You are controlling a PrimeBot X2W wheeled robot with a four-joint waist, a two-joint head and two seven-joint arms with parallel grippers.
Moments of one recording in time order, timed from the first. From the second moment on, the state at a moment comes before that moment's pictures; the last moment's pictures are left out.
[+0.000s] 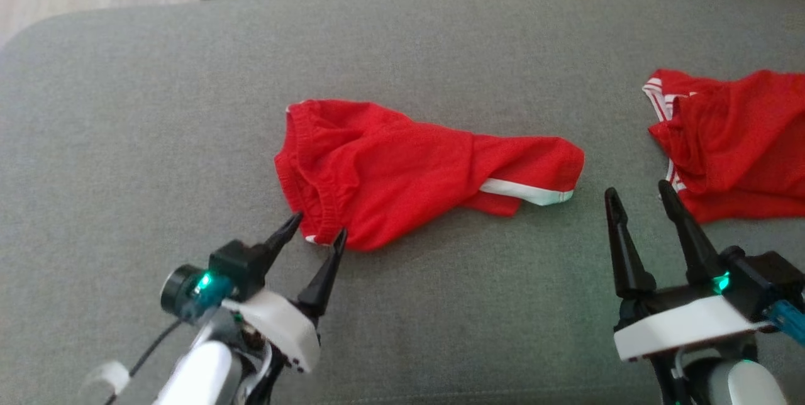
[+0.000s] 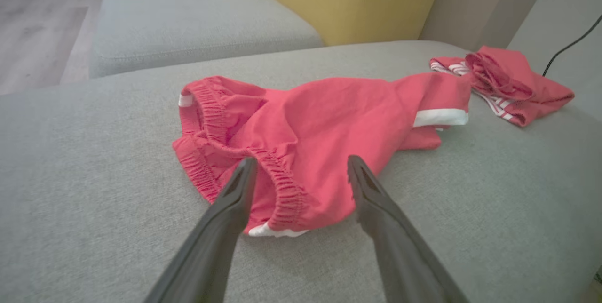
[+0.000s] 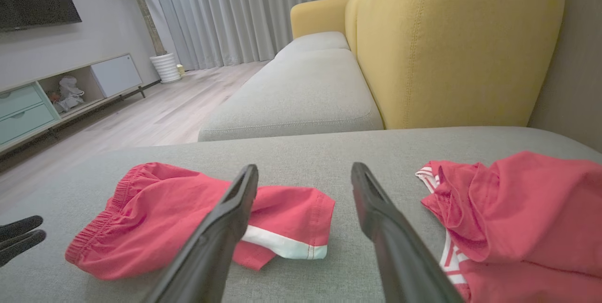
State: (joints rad) left arm -0.11 0.21 -0.45 0.16 -0.28 -0.06 -0.09; right arm 0.09 -0.05 0.06 -0.17 0.18 0.12 0.03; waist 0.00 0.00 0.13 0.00
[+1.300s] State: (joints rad) left arm -0.22 0.21 -0.33 0.19 -0.50 -0.03 -0.06; right arm 0.03 -0.05 0.03 -0.13 0.26 0.12 0.02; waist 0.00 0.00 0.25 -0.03
